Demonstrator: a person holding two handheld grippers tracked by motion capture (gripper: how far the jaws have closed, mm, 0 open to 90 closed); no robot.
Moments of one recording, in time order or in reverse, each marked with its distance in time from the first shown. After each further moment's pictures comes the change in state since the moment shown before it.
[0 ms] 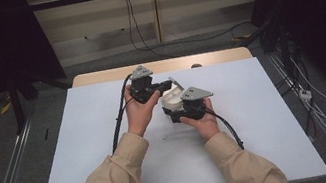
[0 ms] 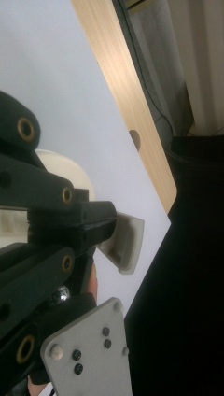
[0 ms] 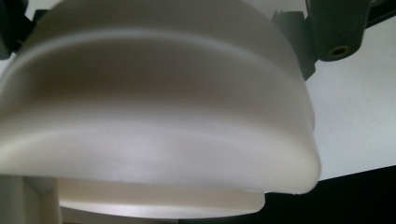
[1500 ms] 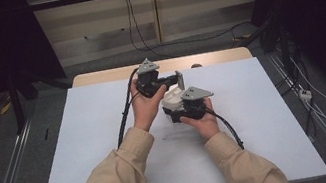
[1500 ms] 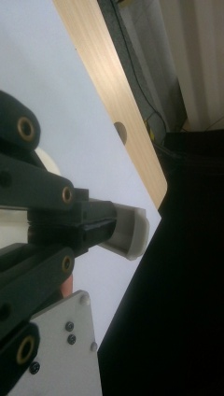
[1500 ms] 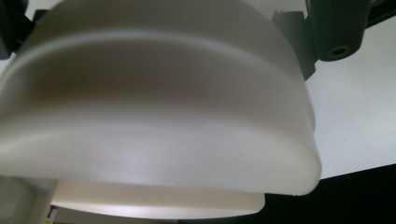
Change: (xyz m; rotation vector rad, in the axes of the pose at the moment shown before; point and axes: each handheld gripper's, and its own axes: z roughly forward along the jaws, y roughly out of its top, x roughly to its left) left arm -0.006 0.014 0.015 -0.013 -0.013 0.019; right arm -0.001 0.000 0.000 -0.002 0.002 0.010
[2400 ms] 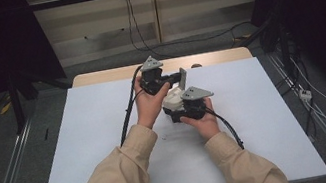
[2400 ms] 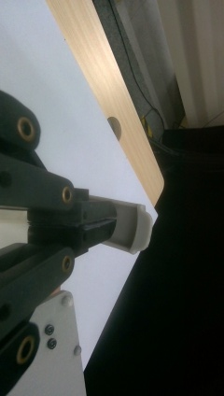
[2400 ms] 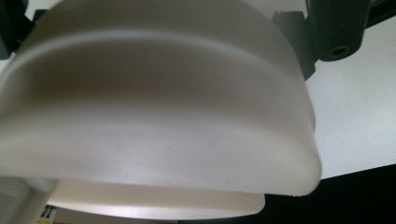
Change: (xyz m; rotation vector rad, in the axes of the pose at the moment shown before) left arm -0.001 0.005 0.011 -0.008 -0.015 -0.002; right arm 0.000 0.000 0.000 0.000 0.001 -0.001
